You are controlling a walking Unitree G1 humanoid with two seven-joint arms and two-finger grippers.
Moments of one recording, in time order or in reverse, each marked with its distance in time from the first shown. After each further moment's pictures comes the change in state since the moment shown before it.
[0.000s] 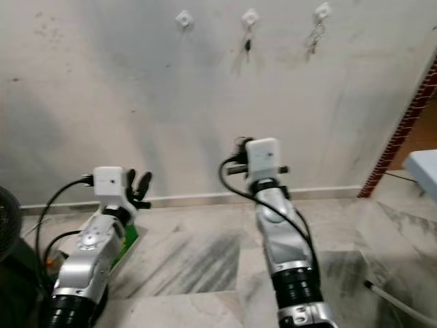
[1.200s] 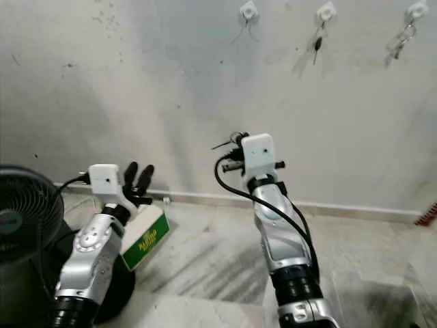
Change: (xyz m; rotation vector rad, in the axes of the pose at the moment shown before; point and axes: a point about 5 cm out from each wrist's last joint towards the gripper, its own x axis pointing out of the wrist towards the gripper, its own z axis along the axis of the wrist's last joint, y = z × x) left arm 0.002 -0.021 0.007 -0.083 -0.088 -0.127; right arm 0.000 -0.013 -0.001 -0.025 0.001 -0.028
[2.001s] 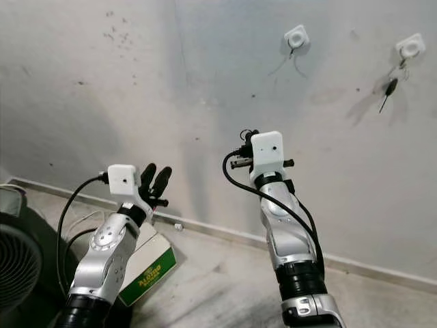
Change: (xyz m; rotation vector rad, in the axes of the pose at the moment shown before) left arm 0.003 -0.003 0.000 -0.003 0.006 -0.028; right arm 0.006 0.010 0.008 0.024 -0.035 0.004
